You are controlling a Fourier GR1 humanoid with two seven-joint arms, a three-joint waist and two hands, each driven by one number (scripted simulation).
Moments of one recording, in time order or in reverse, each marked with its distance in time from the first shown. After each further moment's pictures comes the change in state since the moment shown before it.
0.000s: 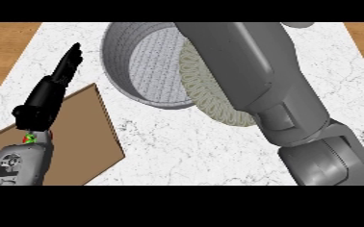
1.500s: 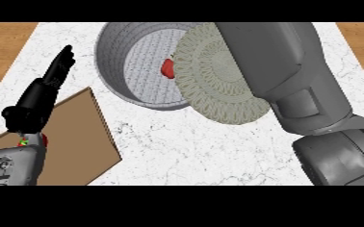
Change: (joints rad) left arm 0.019 0.016 0.034 0.001 0.009 -0.014 0.000; right arm -0.001 -0.061 -0.089 0.043 -0.035 -0.444 -0.061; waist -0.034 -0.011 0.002
